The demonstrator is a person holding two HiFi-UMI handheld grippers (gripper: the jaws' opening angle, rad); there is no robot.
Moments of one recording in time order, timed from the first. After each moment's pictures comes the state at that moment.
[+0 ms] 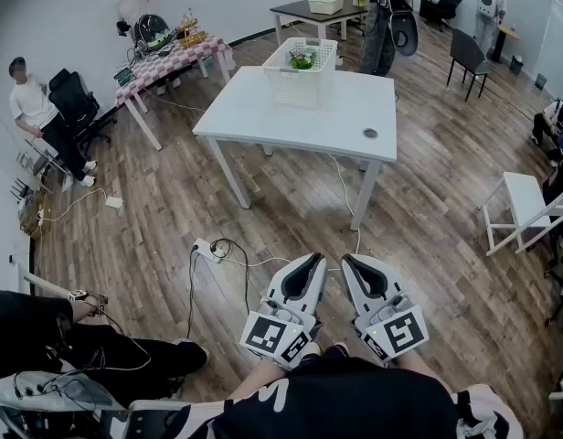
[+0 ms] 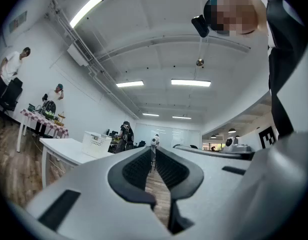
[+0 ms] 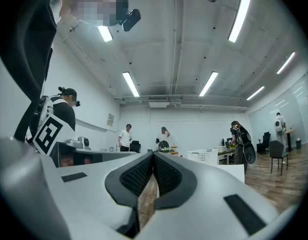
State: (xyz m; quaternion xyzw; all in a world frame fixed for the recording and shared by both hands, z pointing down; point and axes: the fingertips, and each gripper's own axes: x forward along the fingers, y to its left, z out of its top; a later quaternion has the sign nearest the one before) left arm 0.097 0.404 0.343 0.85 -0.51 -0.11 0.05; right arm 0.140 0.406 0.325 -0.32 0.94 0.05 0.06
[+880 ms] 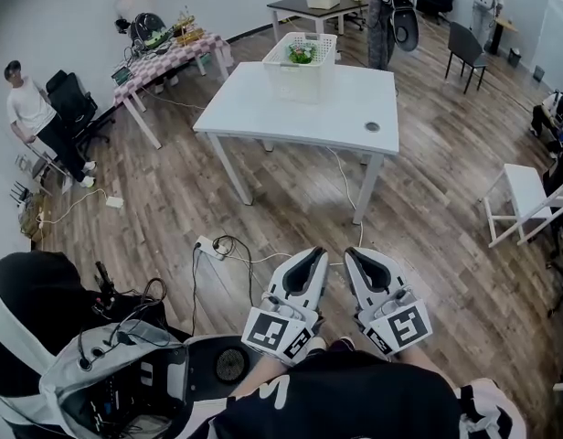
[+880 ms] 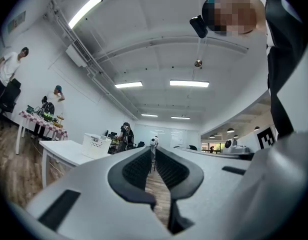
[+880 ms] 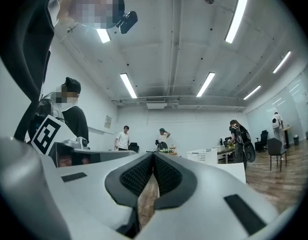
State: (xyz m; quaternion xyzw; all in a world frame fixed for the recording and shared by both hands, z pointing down) left arm 0.084 0.409 0.339 0.85 -0.51 -0.11 0.04; right arm 0.129 0.408 0.324 -0.33 0.94 0.04 0.07
